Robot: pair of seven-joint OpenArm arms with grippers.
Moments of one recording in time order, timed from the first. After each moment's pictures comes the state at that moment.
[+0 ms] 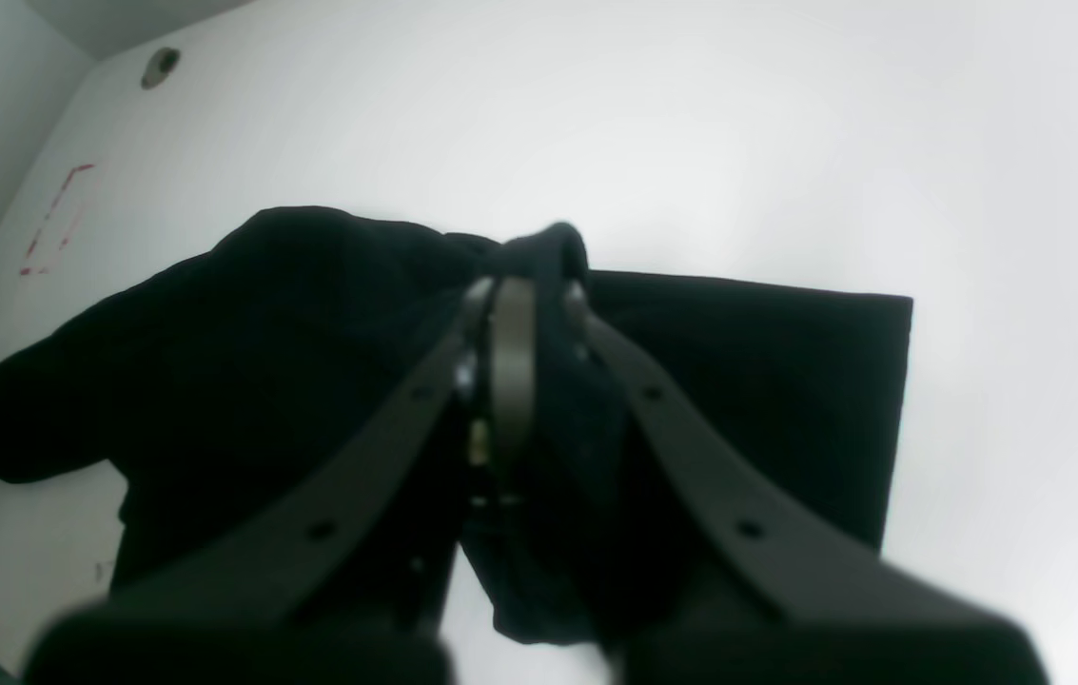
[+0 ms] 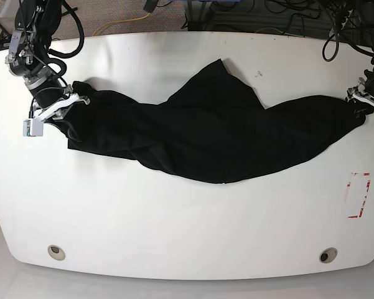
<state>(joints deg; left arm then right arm) 11.0 -32.7 -25.2 63.4 -38.8 -27.7 23.3 -19.6 19.2 25.8 110.6 52.9 19.1 -43.2</state>
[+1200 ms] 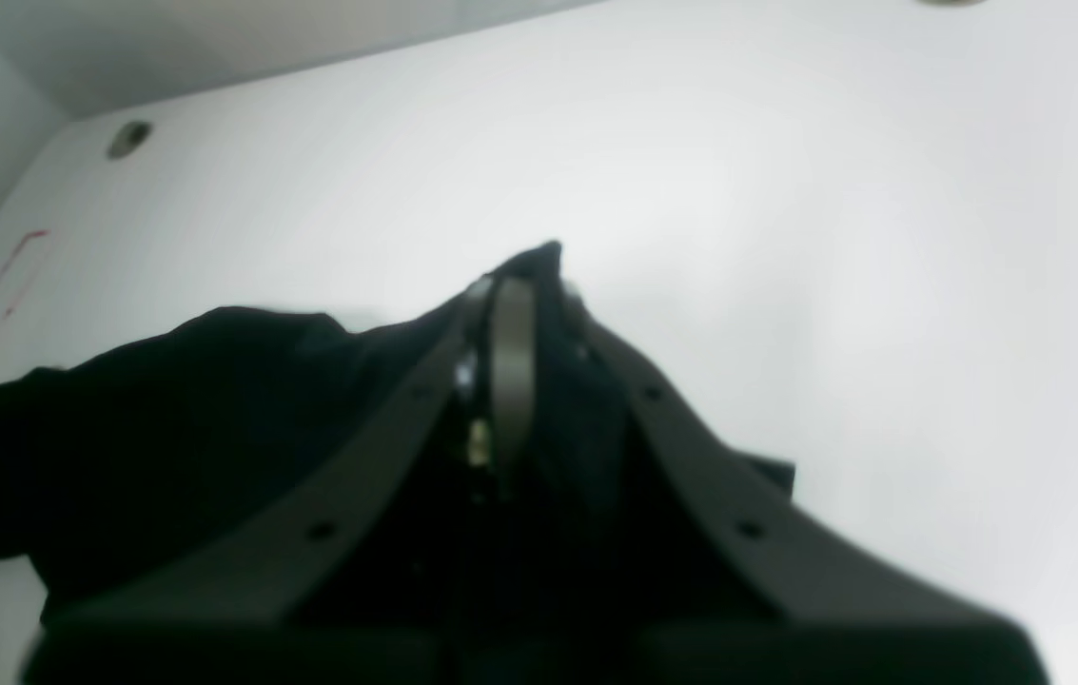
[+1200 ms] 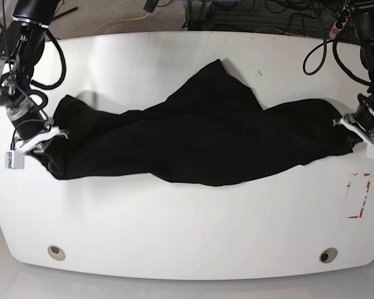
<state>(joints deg) 4.1 -32.1 -20.6 79.4 -37.6 -26.8 35.6 -7.6 25.3 25.7 103.4 52.7 19.1 -43.4</state>
